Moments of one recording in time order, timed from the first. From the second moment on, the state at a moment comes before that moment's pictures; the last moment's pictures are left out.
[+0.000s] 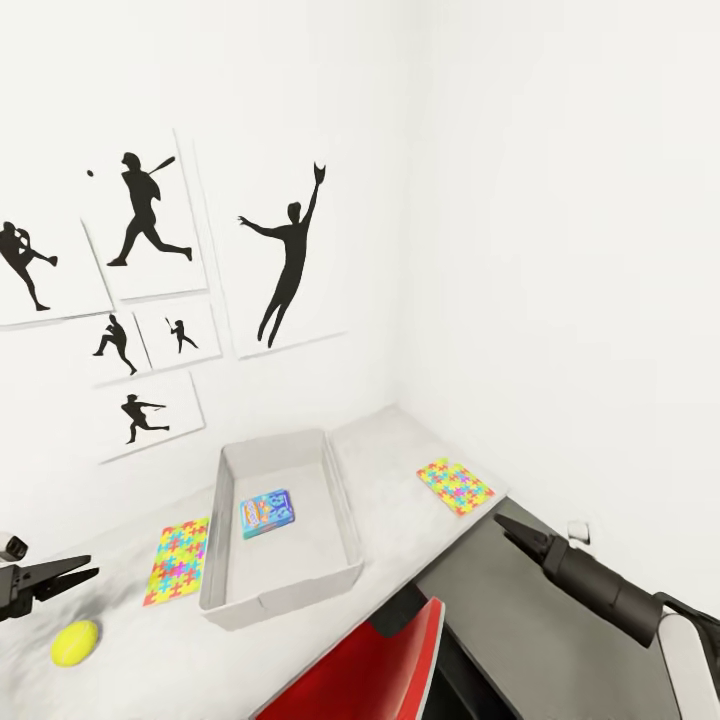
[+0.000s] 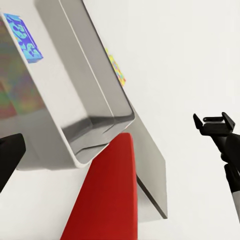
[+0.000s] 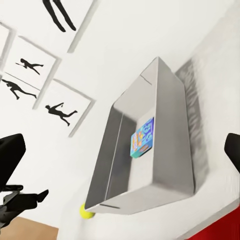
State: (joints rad) left arm -0.36 0.73 0.20 -0.74 0.43 0.75 -1.57; right arm -0.18 -0.07 -0.47 -1.56 -0.53 0.99 0.86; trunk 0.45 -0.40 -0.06
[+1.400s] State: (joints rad) left arm -0.36 0.73 0.21 -0.74 0.43 0.75 -1.57; right arm -0.17 -0.06 -0.47 -1.56 -0.53 0.97 0.86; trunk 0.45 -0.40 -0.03
